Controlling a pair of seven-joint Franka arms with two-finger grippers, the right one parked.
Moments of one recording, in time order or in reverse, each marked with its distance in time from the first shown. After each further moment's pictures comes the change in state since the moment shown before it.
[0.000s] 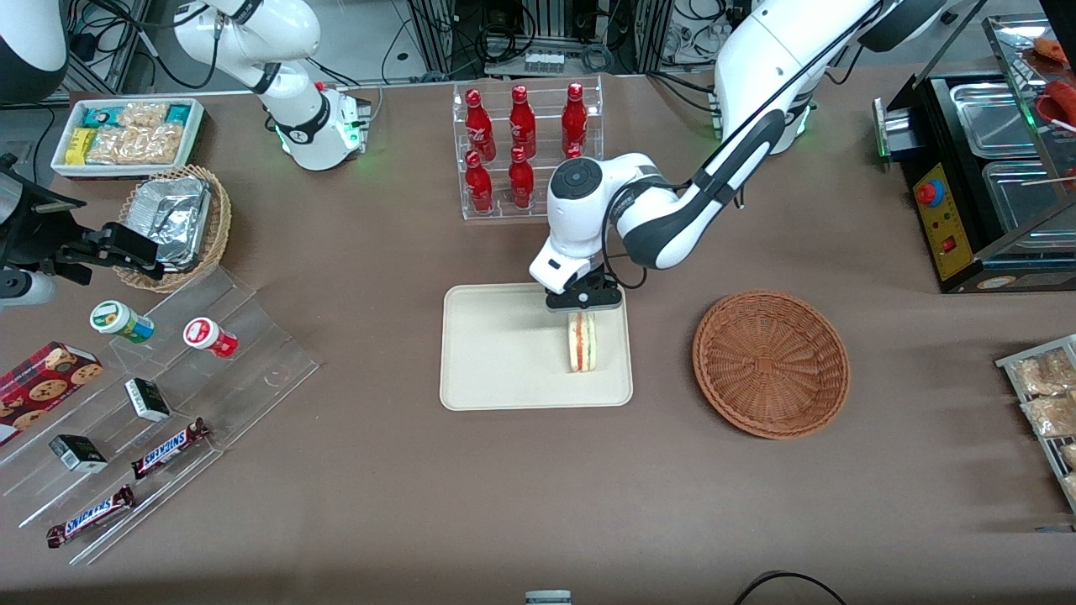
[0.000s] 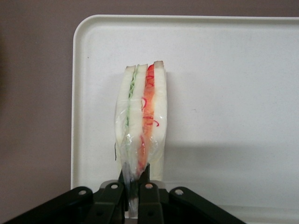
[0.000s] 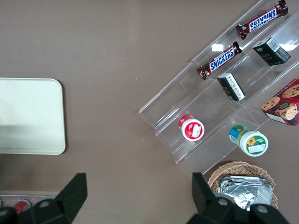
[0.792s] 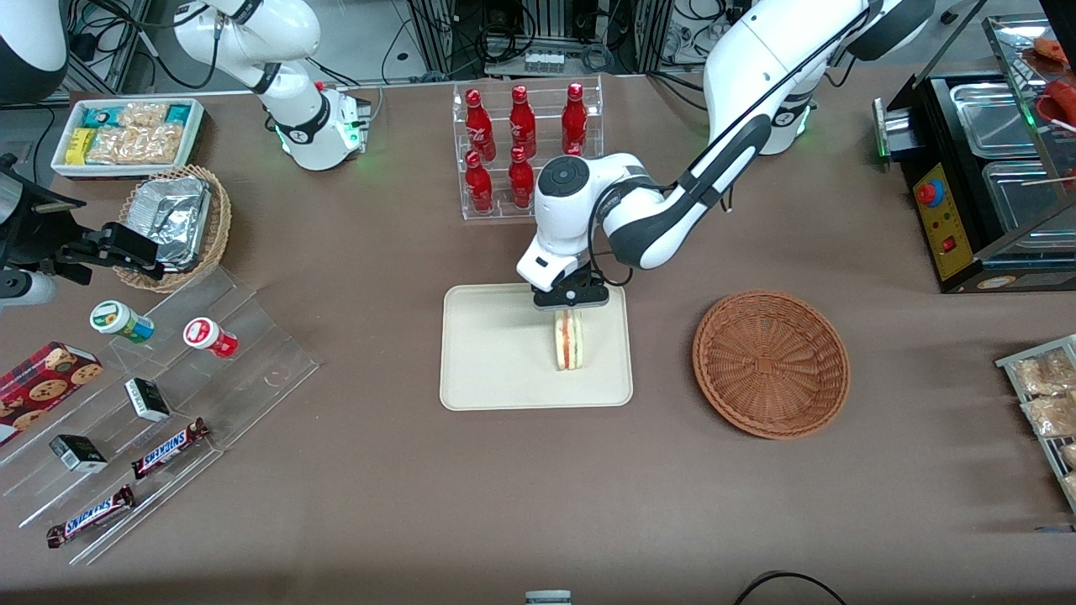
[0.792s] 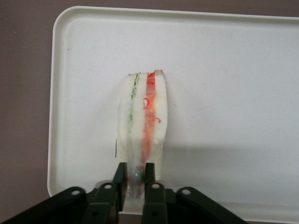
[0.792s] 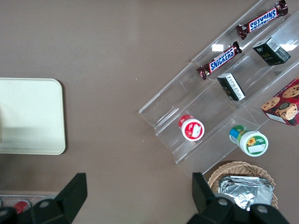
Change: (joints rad) arm -0.034 0.032 -0.002 0.041 0.003 0.001 -0.048
